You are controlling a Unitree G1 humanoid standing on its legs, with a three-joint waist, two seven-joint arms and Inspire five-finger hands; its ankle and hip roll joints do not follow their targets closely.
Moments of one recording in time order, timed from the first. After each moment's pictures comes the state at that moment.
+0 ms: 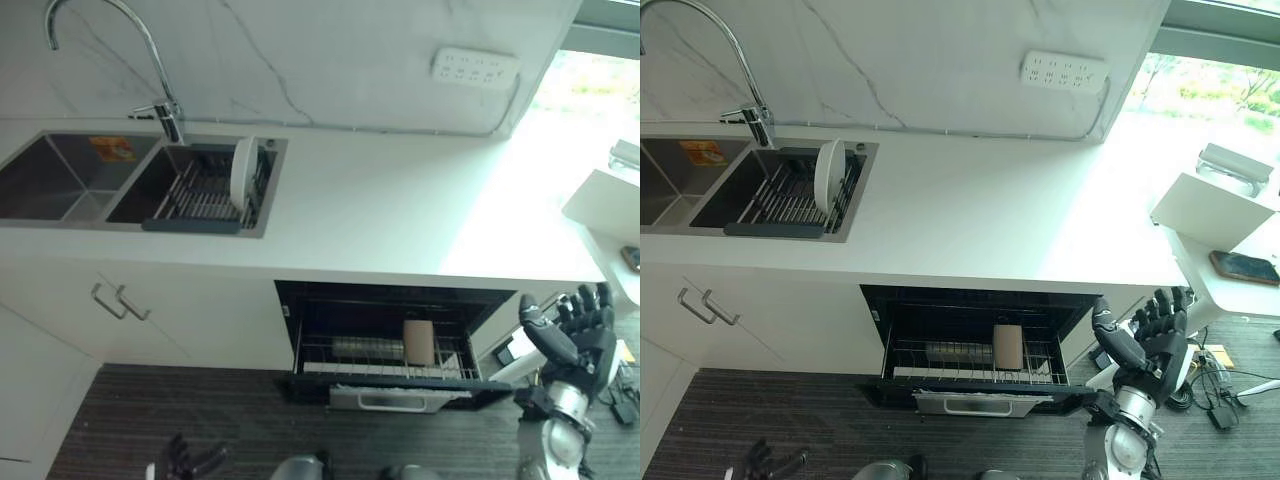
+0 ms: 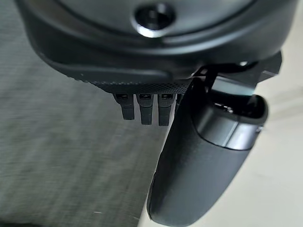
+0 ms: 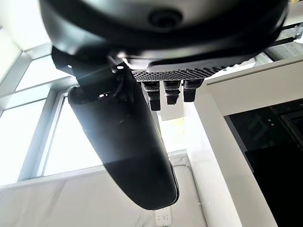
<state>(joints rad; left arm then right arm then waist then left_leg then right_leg) 0.25 0.22 0.16 0.94 -0.42 -0.20 0.22 0.18 -0.31 -0.09 0.20 0.56 -0.62 -0.32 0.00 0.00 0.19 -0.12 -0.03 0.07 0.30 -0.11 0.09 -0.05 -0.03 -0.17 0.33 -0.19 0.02</state>
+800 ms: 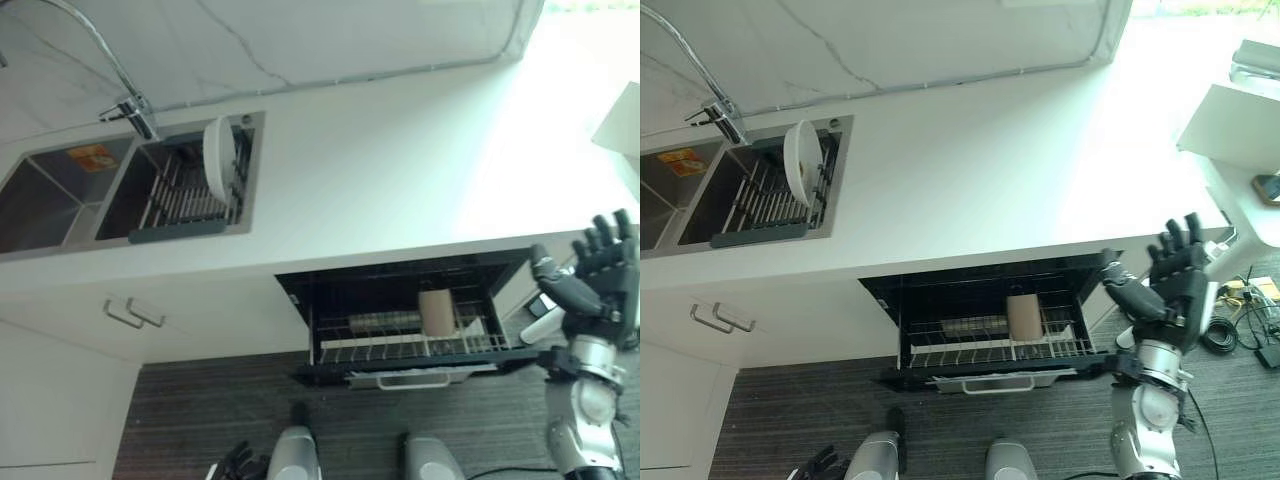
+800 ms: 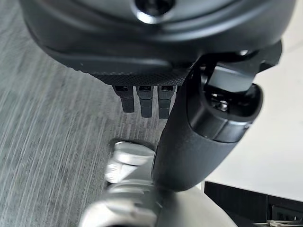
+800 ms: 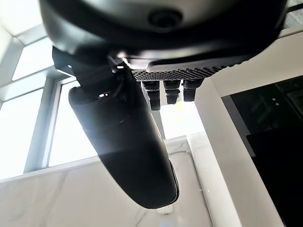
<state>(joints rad) 0.13 0.19 -0.01 1.13 -0.29 -0.23 -0.02 0.05 -0.43 -0.14 0.17 0.63 -0.61 -0.26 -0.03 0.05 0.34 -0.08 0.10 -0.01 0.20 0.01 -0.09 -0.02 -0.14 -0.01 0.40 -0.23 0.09</state>
